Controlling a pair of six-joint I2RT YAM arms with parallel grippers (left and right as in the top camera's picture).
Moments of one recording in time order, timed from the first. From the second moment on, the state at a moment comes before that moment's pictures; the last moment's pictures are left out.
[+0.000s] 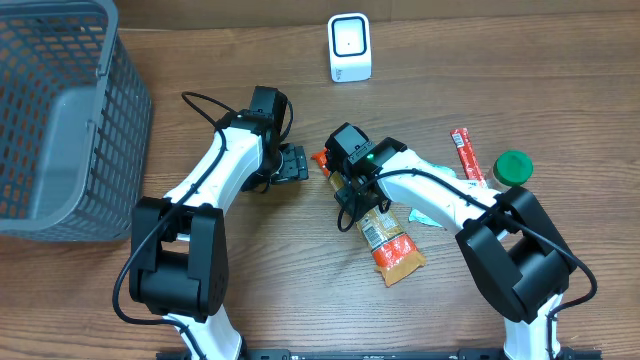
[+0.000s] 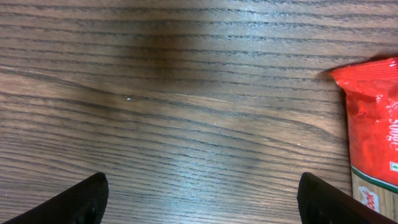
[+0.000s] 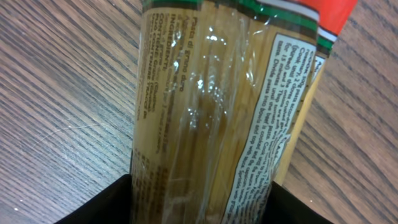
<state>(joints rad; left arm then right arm) -0.20 1.89 1.30 -0.84 -0.01 -0.39 0.70 2.04 1.42 -0.77 0.00 -0.01</state>
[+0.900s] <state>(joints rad) -0.08 1.71 1.30 -0.86 -0.26 -0.38 0.70 1.94 1.45 -0.83 -0.04 -0.01</state>
